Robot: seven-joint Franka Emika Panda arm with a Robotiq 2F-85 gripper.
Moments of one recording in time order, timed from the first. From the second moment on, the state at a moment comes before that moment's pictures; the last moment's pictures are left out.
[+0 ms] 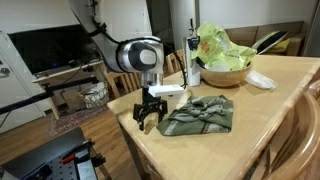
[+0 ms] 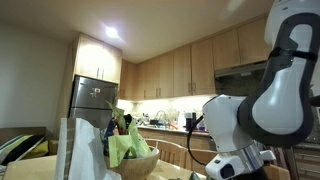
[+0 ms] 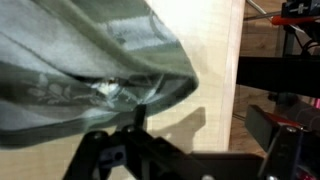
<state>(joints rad) -0.02 0.49 0.06 -2.28 -0.23 2.41 -1.36</state>
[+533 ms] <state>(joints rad) -0.02 0.49 0.06 -2.27 -0.23 2.41 -1.37</state>
